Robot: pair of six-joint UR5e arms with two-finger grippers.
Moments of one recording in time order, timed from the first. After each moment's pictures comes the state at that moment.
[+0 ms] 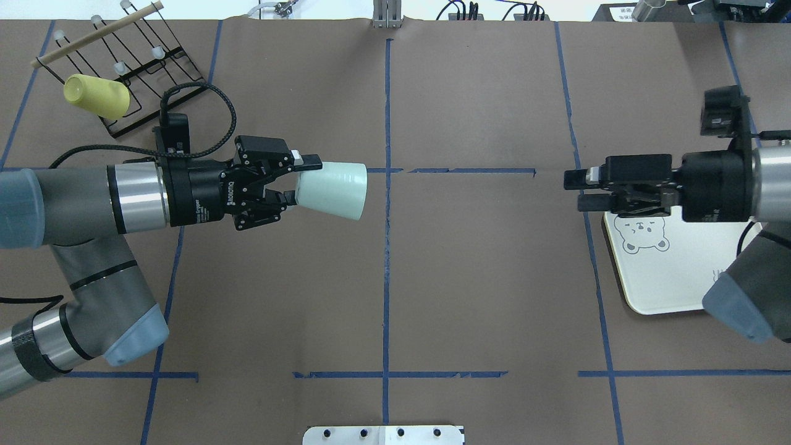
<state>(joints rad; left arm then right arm) -0.60 -1.91 -1.75 -3.02 -1.82 -2.15 0.80 -1.49 1.93 -0.12 2.13 1.75</state>
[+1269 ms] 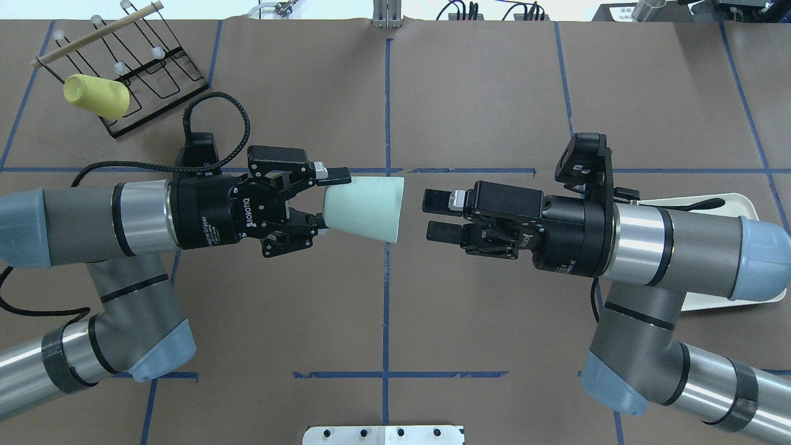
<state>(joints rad) -0.55 -1.98 -1.76 -3.16 -1.82 -2.34 0.49 -1.25 1.88 0.02 1.74 1.84</state>
